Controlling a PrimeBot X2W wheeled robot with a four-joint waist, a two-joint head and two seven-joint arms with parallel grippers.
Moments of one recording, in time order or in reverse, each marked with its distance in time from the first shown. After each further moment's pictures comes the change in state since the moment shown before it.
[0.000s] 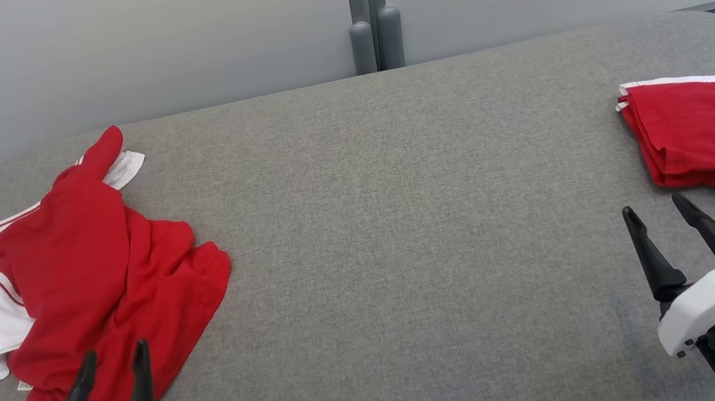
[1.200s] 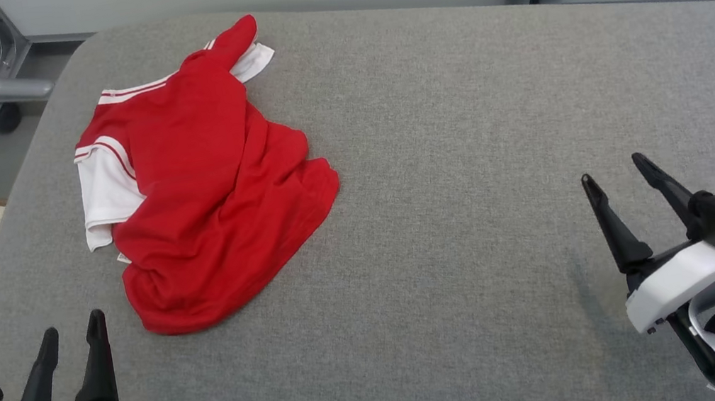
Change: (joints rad) left arm -0.027 -0.023 0.098 0.008 -0.109 -0.005 0.028; right arm -0.029 0.030 0.018 -0.129 -0.107 0.000 0.024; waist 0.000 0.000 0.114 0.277
